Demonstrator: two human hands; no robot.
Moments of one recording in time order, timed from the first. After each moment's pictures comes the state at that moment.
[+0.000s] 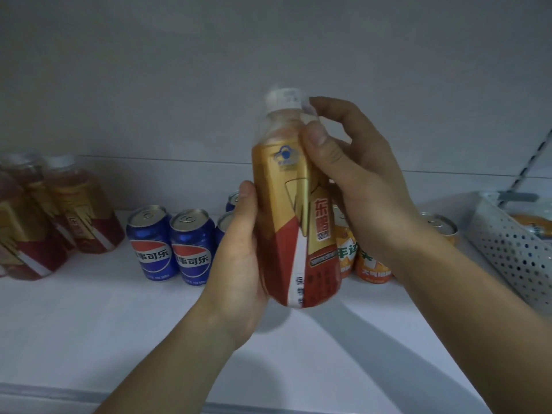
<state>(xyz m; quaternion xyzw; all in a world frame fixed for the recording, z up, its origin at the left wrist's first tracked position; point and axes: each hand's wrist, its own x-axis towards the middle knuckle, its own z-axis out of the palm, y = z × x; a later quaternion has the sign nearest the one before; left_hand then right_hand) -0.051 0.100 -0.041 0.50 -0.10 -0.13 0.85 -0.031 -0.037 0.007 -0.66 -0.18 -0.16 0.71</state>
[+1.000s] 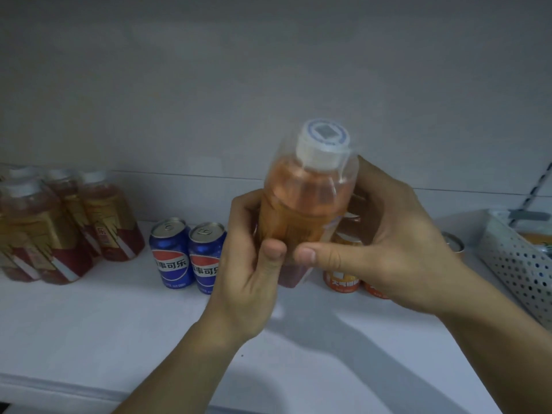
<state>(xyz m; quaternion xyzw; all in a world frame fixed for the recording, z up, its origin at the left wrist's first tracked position) -0.037 0.117 -0.057 0.64 -0.33 0.20 0.66 -0.068 -0.051 0.009 -0.76 -0.28 -0.16 0.56</state>
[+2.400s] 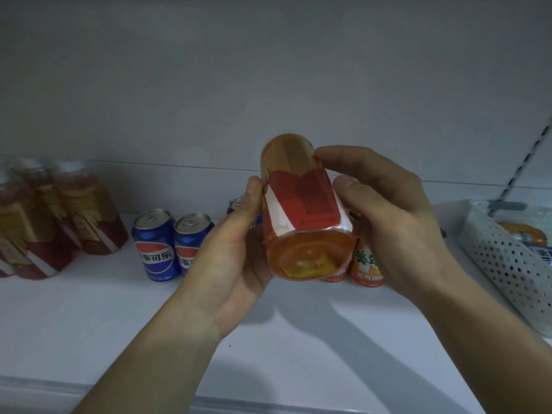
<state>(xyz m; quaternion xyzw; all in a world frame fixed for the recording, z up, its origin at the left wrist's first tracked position) -0.048 0.117 -0.030 0.46 -0.09 -0.14 0.87 -0.069 -0.055 -0.001 -0.70 -0.15 -0.19 0.67</state>
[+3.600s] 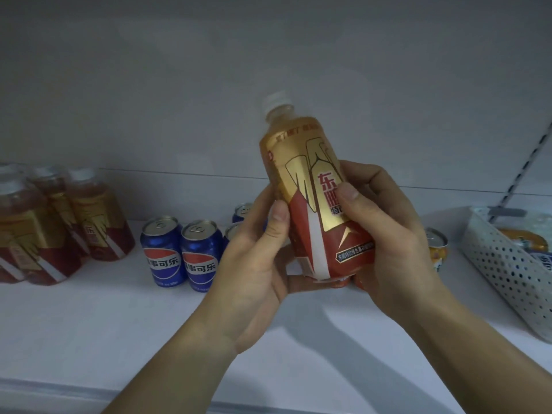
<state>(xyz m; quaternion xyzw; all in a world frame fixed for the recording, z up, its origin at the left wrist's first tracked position) -0.065 0.108 -0.028 0.50 -0.19 -0.11 0.84 -0.075 -0.041 -0.013 -0.60 -0.12 -0.17 0.77</state>
